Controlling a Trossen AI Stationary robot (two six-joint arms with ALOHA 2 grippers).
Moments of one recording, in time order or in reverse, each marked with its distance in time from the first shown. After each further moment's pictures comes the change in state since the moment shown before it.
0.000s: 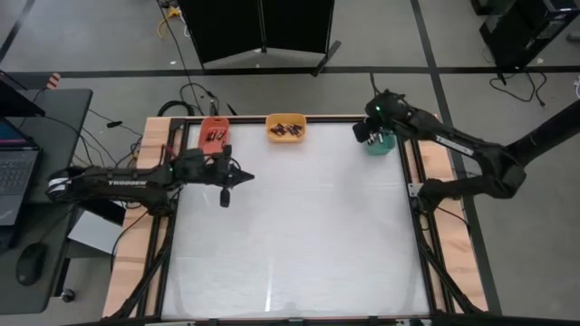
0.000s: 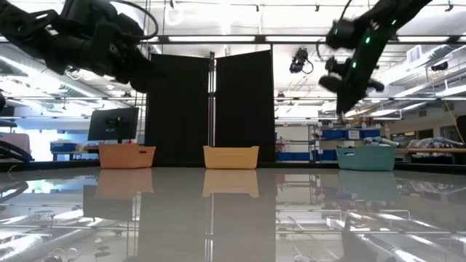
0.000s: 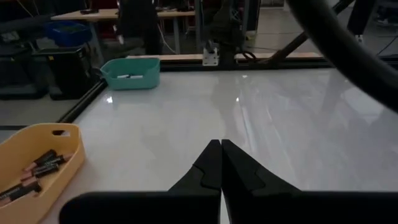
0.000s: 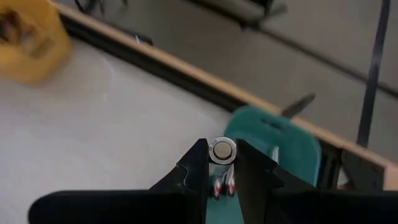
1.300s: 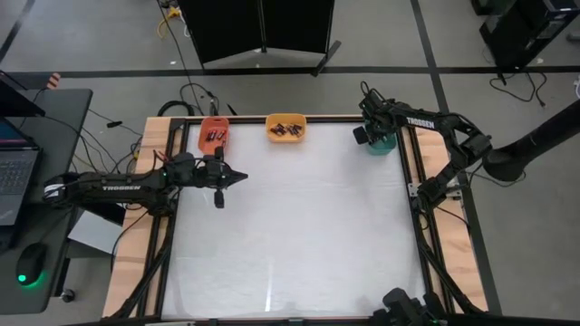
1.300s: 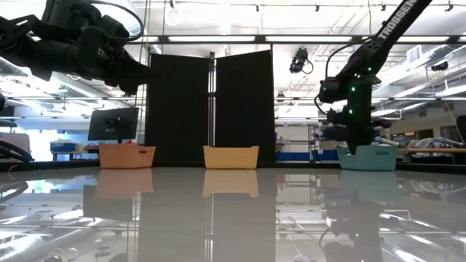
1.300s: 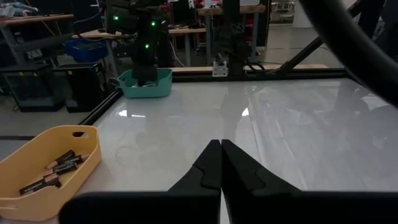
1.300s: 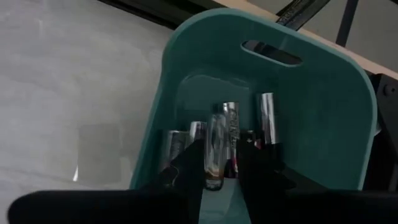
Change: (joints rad) left arm 0.000 -0.130 -0.118 0.067 -0.039 -0.005; right arm -0.210 0.413 0.003 0.016 -0.021 0.016
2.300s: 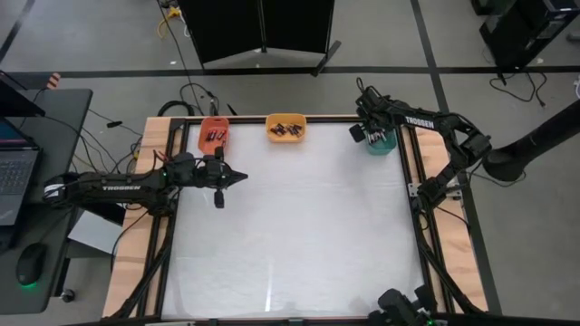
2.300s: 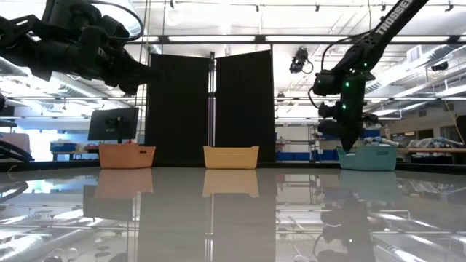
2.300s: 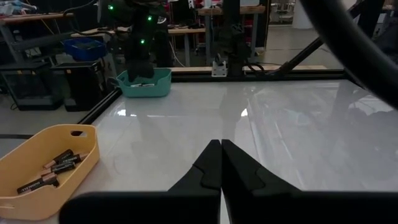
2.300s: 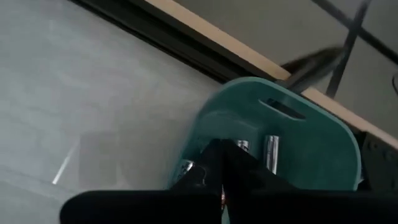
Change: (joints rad) left arm 0.000 0.000 0.000 0.000 0.002 -0.010; right arm 0.038 -0.003 0.046 0.035 0.015 -0.125
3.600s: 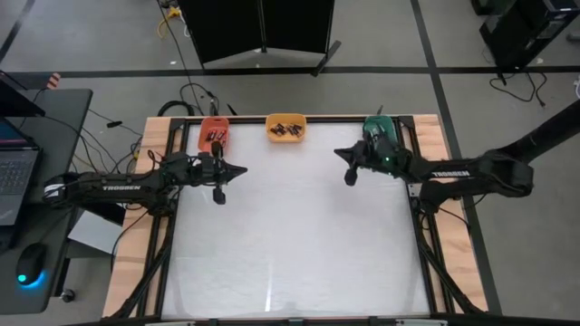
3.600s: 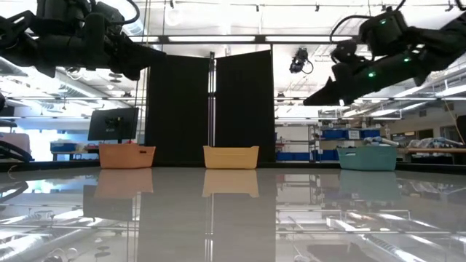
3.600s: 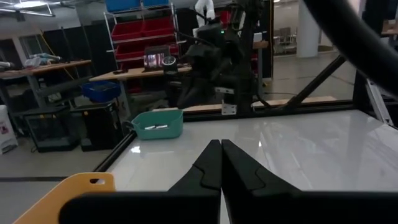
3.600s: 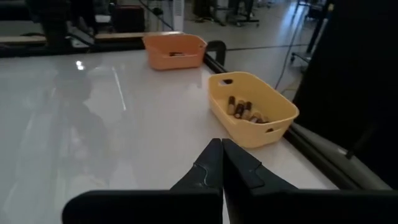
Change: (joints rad) left arm 0.003 0.002 0.001 0.164 -0.020 0.044; right arm 0.516 -0.520 -0.658 1.084 -0.264 -0.183
